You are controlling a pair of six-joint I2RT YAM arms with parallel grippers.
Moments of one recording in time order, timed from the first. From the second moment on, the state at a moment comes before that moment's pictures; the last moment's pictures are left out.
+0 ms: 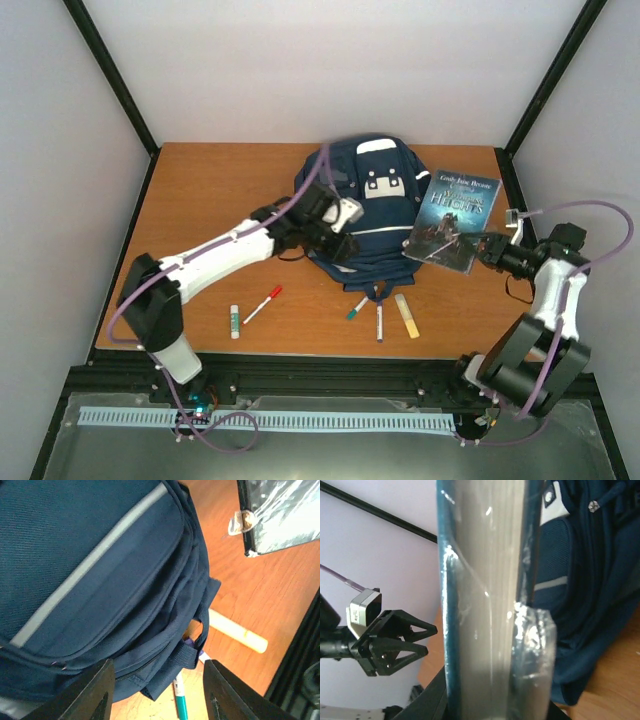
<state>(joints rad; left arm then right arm) -0.76 1.62 1.35 -0.53 0.31 -0.20 -0.62 1.33 0.94 -0.91 -1.35 -0.25</state>
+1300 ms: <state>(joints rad) -0.99 2.17 1.81 -0.64 -0.04 0.04 -0.66 0.82 0.75 -0.61 -0.98 -0.01</state>
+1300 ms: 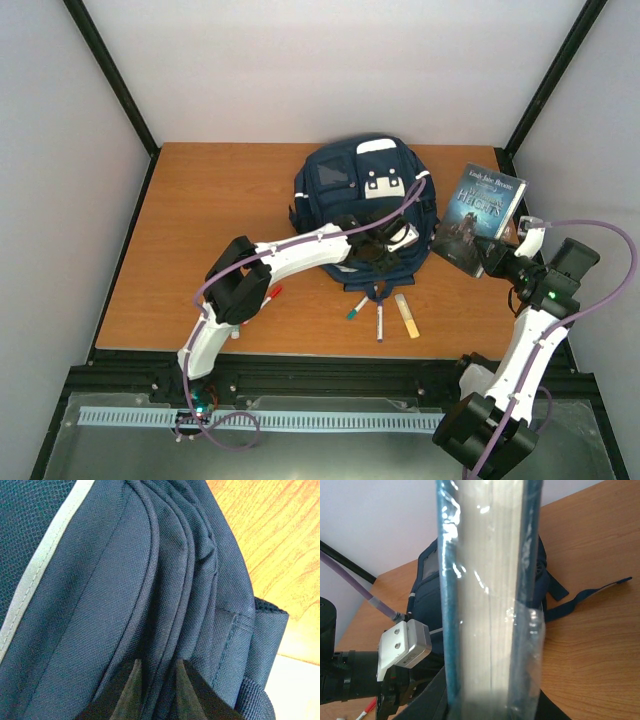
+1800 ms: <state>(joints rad) -0.99 2.29 1.93 -0.65 -0.06 0.05 -0.66 0.82 0.74 -0.59 -0.97 0.00</state>
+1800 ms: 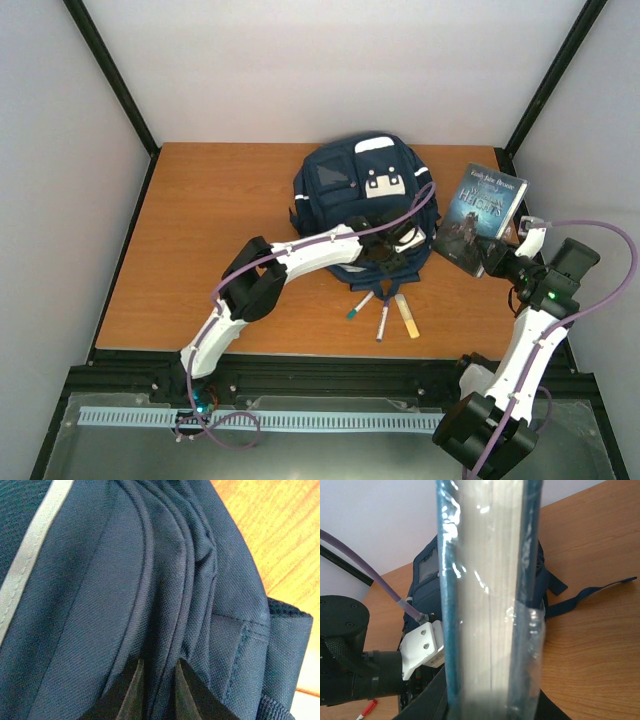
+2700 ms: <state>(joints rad) -0.99 2.06 2.03 -0.69 -0.34 0.09 -0.65 1.13 0.97 -1.09 -1.11 -0.04</state>
